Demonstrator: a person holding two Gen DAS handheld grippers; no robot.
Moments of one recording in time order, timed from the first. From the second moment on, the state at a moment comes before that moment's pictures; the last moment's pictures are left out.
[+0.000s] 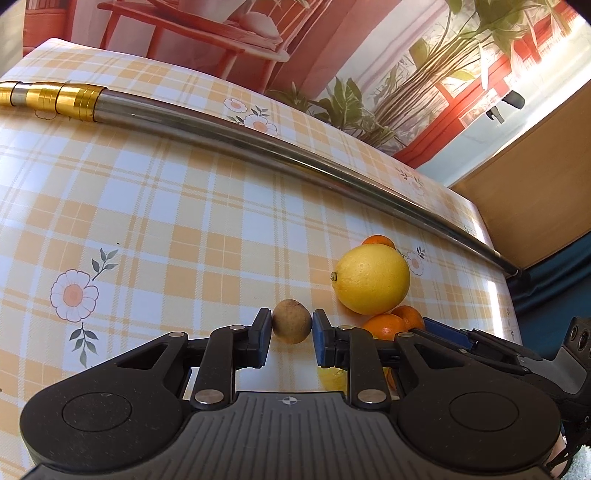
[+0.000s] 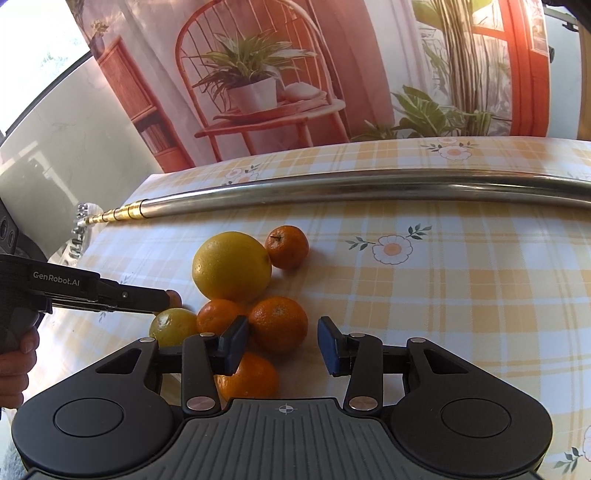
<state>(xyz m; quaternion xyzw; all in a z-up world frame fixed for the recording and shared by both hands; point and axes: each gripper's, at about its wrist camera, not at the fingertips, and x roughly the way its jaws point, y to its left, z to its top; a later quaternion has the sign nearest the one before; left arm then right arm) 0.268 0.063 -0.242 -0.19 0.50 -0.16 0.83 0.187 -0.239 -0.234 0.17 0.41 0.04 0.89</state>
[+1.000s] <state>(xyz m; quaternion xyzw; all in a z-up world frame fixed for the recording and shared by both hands) 0.247 0.045 -0.233 -0.08 0.46 -0.16 0.87 0.171 -0.240 -0.239 0.18 0.40 0.01 0.90</state>
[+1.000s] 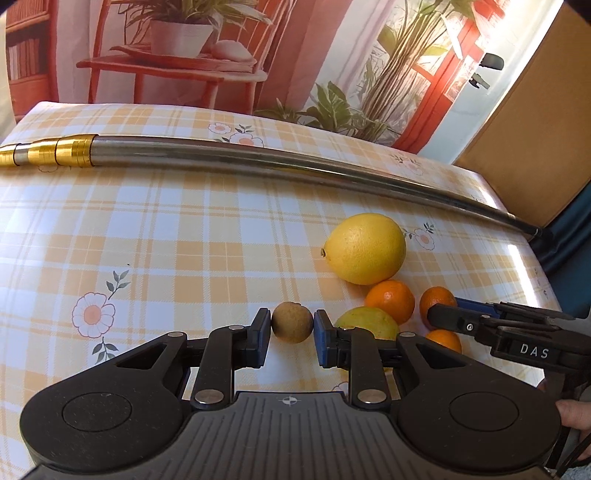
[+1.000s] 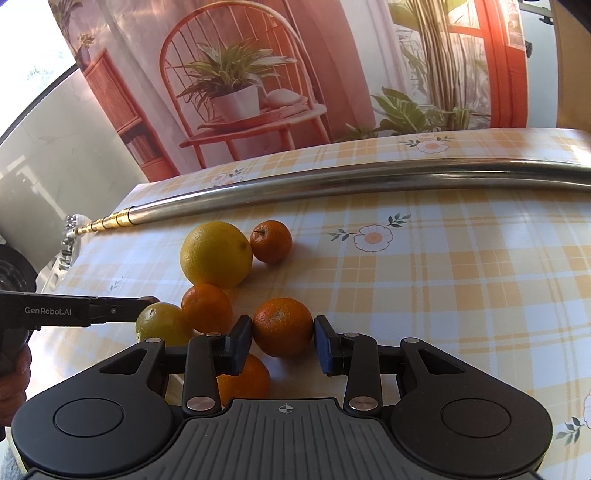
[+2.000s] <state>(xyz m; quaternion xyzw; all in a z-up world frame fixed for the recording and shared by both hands) 0.136 0.050 -0.197 -0.05 0.40 -0.15 0.90 0.109 -0.228 -0.207 0.19 0.36 0.00 0.91</state>
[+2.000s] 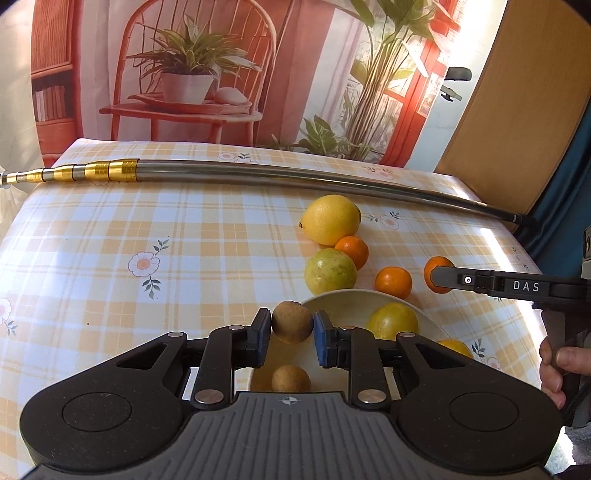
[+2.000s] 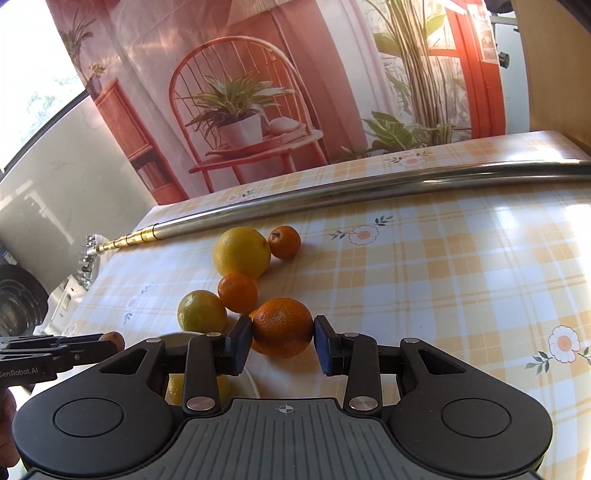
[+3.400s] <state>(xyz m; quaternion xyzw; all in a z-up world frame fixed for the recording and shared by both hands) 0.097 0.044 -0.200 -0.04 0.40 -0.12 0.91 0.055 -0.196 -0.197 0.18 0.34 0.03 0.92</state>
